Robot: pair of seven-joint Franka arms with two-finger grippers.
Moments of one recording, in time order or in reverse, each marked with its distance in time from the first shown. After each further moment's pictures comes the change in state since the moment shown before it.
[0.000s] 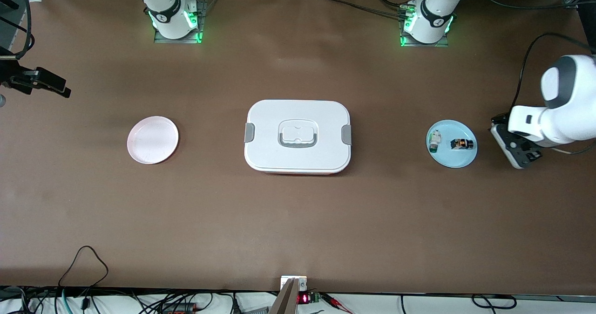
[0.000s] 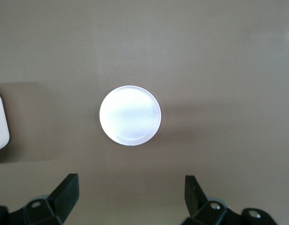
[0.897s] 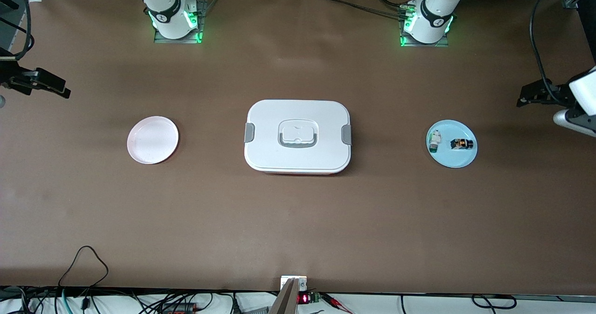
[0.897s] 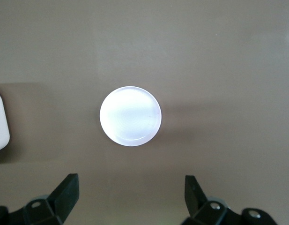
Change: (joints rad) left arm -0.002 -0.112 -0.076 0.358 -0.092 -0.456 -0.679; right arm -0.117 0.005 0.127 0.009 0.000 0.000 -0.001
